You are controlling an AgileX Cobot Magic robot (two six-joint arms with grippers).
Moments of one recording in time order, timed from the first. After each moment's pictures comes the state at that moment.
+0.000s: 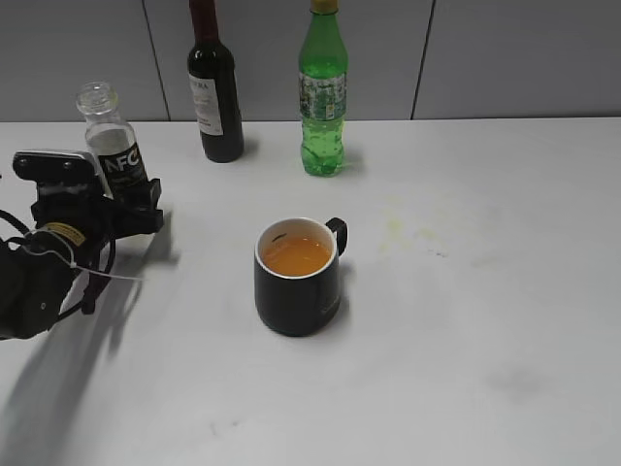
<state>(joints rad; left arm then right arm) -0.24 2.25 -0.79 -0.16 -1.21 0.17 0.11 0.00 -0.41 -0.02 0.94 0.00</state>
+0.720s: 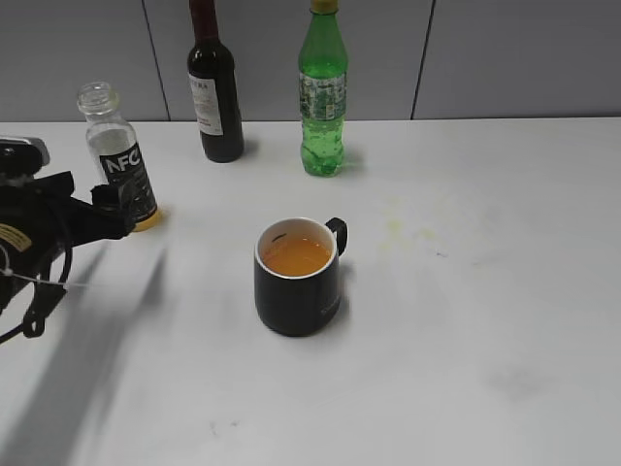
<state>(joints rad) -0.32 1.98 -0.50 -0.22 -1.18 0.17 0.11 0.00 -0.41 -0.02 0.94 0.00</state>
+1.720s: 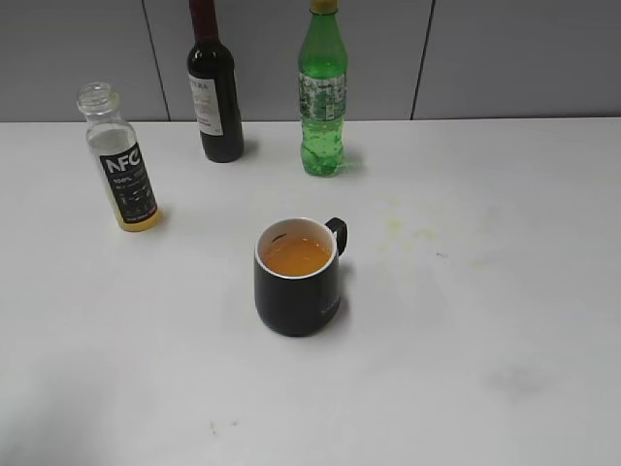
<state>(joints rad) -0.32 1.07 -0.70 -0.20 0.97 0.13 0.11 0.00 -0.41 -0.02 0.94 0.00</state>
